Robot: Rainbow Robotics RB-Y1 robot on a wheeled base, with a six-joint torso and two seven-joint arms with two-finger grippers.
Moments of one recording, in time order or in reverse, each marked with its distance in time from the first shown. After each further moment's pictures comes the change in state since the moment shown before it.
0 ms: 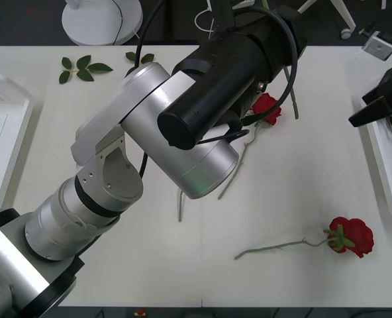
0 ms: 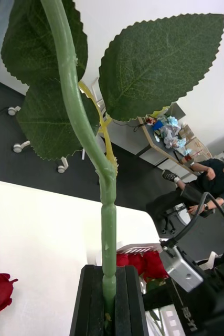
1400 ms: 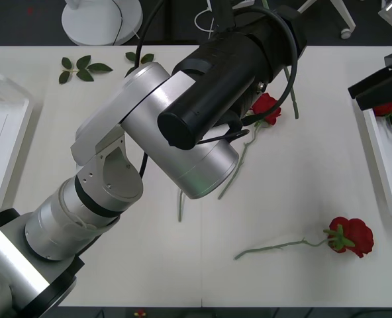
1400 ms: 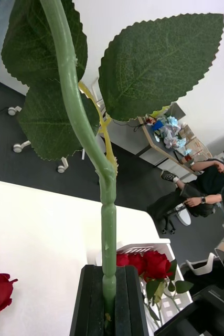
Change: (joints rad) right arm 0.012 -0.023 -0.055 -0.002 -0.391 0.106 -0.019; left arm 0.000 0.000 0.000 0.000 0.000 0.000 0.000
